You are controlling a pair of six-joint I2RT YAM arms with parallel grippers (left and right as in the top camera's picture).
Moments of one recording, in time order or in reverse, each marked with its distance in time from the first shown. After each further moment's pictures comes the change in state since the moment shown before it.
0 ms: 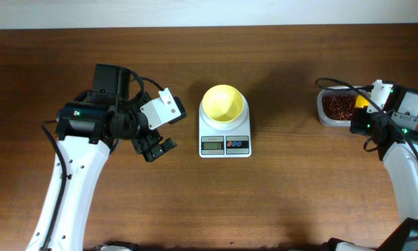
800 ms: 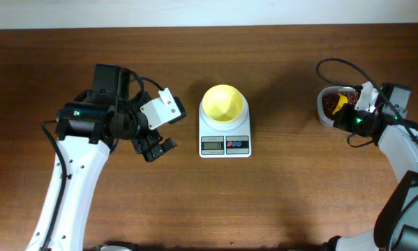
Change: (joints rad) left arm 0.000 0.000 0.000 0.000 0.000 0.000; right arm -0.002 0.233 0.043 0.018 -0.315 0.256
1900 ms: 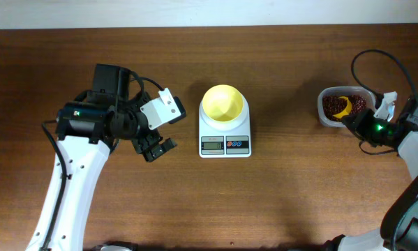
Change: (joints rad) left arm 0.000 0.000 0.000 0.000 0.000 0.000; right arm -0.184 0.030 -0.007 -0.035 -0.303 0.079
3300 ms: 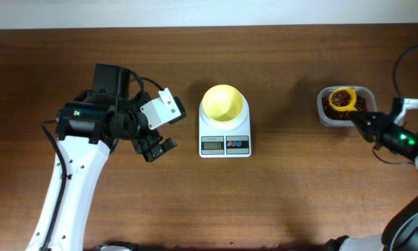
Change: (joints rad) left arm 0.000 0.000 0.000 0.000 0.000 0.000; right arm -0.131 -0.056 -0.024 -0.038 -0.529 0.079
